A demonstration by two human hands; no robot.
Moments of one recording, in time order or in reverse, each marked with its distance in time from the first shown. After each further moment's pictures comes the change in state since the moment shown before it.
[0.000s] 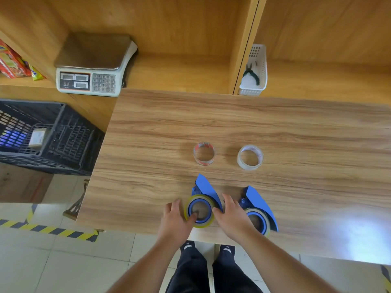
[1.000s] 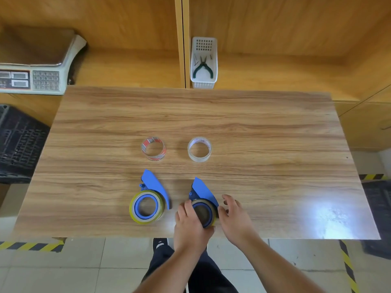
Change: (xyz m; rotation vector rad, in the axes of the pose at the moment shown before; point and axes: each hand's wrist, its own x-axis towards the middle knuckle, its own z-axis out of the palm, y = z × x) left_hand -0.068 0.112 0.165 0.145 0.068 0.205; right_hand -0.028 0.142 -0.078 0.133 0.174 0.022
